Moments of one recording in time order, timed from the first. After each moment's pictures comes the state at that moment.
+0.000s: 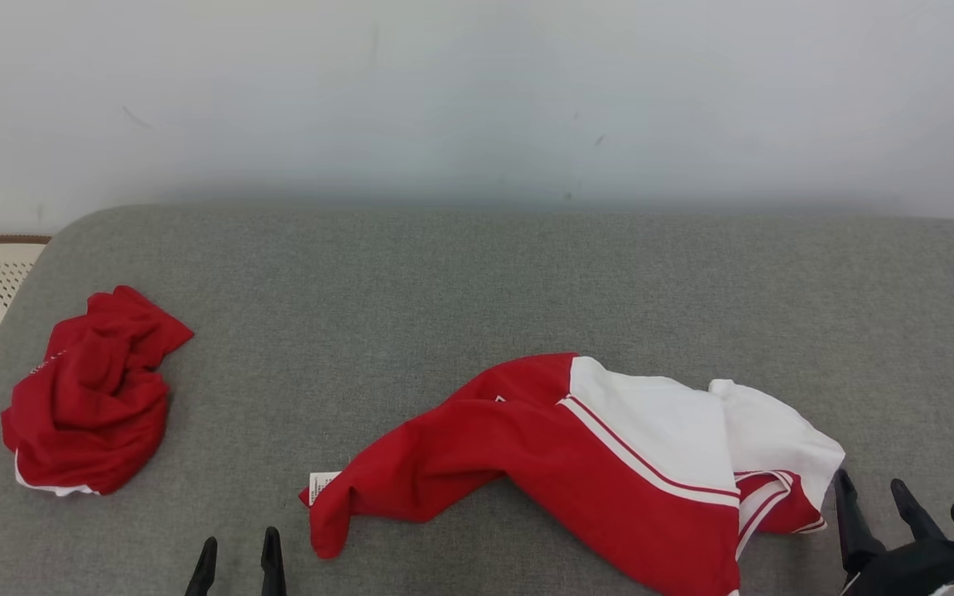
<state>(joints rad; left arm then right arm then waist) 0.02 0.05 -0.11 0.10 -0.28 0.11 -0.26 -0.04 -0.25 0.03 0.24 0.36 0.13 0.00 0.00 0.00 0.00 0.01</state>
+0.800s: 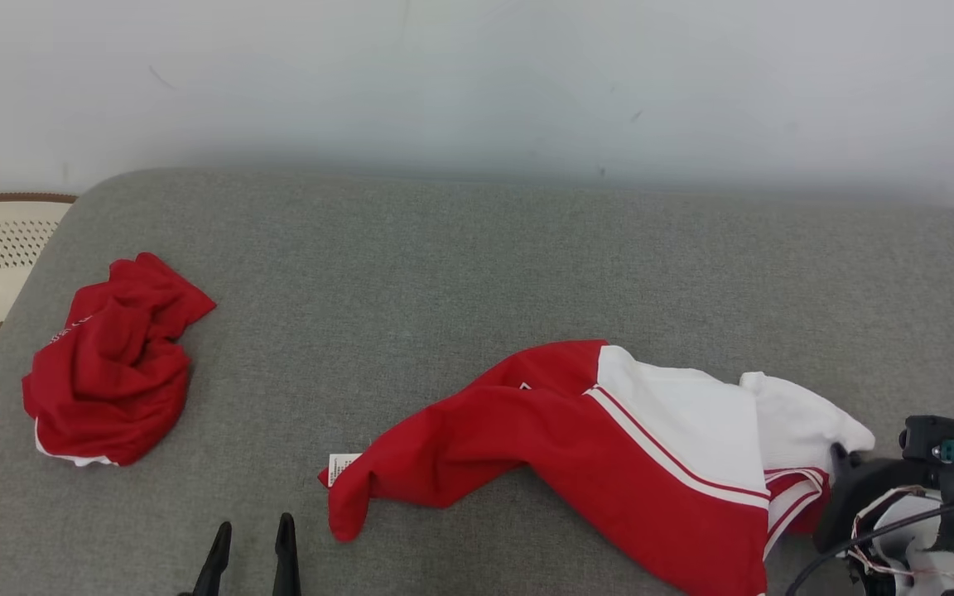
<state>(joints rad) -0.01 0.05 -0.13 0.12 -0.28 0.10 -0.26 -0.48 -0.29 0.11 0.90 0.30 0.13 -0.01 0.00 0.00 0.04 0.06</state>
